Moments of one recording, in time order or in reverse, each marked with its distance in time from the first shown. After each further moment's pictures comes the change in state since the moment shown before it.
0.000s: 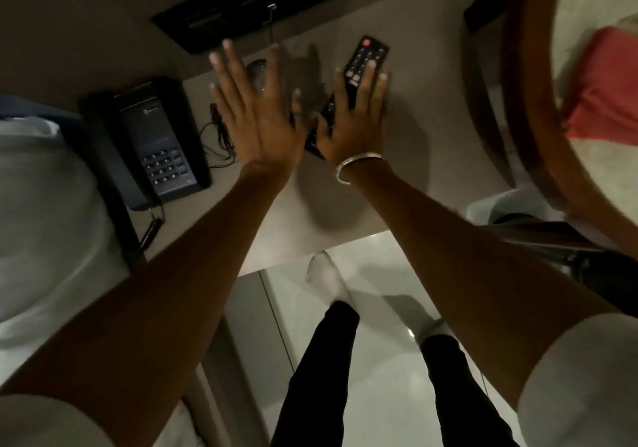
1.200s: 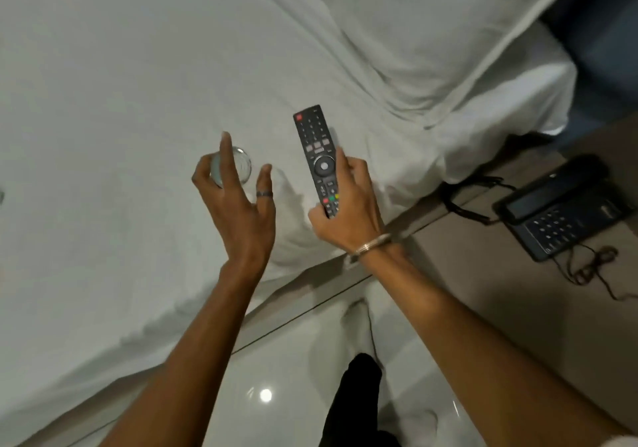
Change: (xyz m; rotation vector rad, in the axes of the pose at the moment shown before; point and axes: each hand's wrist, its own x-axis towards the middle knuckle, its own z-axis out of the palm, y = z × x) left_hand -0.458 -0.324 -0.223 -0.206 0.907 -1.307; right_hand -0.400 -0.357 0.066 0.278 -0.724 -1.286
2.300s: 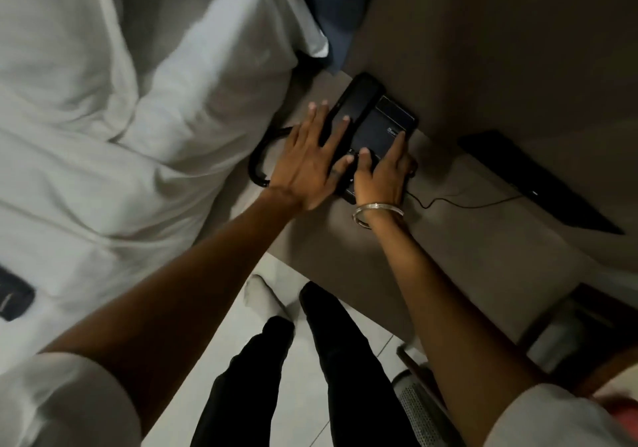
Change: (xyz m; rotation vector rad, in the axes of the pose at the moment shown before) left_hand -0.153 0.205 0.357 0.166 -1.235 0.701; right_hand -0.056 0.308 -0.223 -0.032 0.485 1.024
